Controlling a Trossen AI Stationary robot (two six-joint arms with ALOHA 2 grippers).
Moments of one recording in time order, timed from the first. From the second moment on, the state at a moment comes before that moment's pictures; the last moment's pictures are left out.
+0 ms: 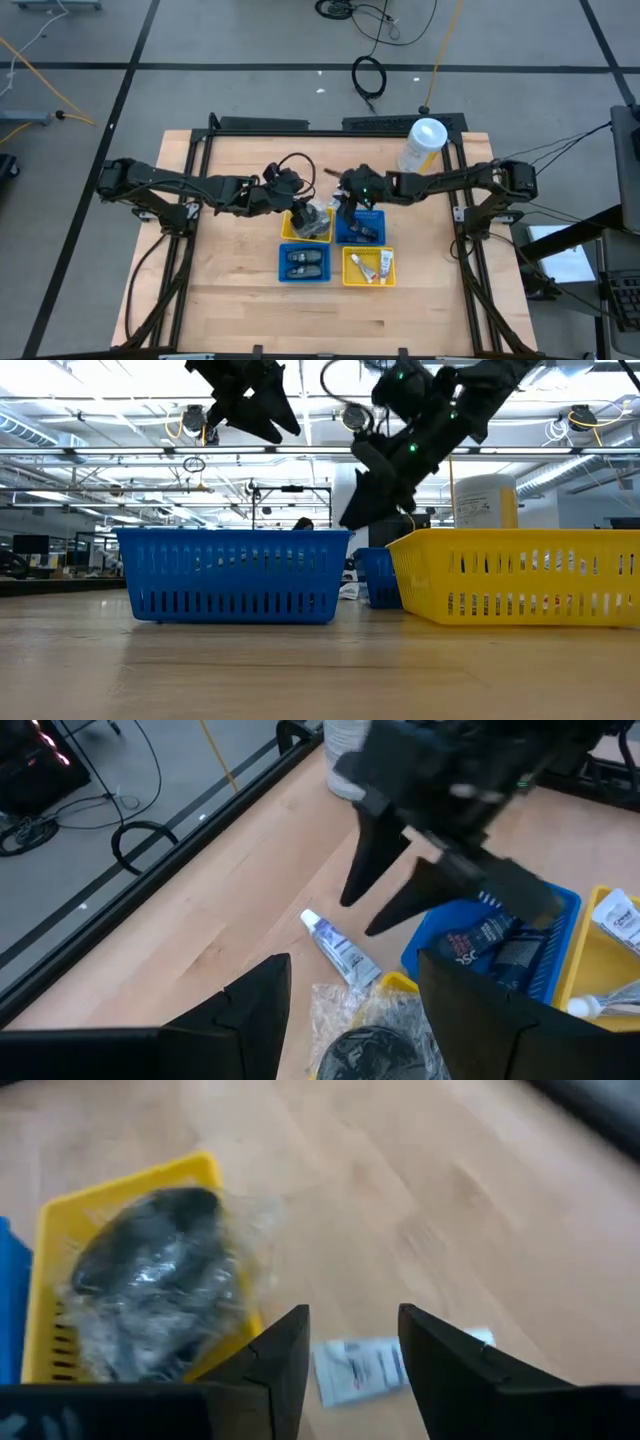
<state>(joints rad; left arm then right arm) -0.08 1.44 1.15 -0.41 -0.52 -0.38 -0.15 1.60 0.91 0.02 0.16 0.25</state>
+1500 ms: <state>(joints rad) -0.08 1.44 1.15 -0.42 -0.52 -0.37 -0.34 1.84 1.02 -0.09 0.05 0.60</state>
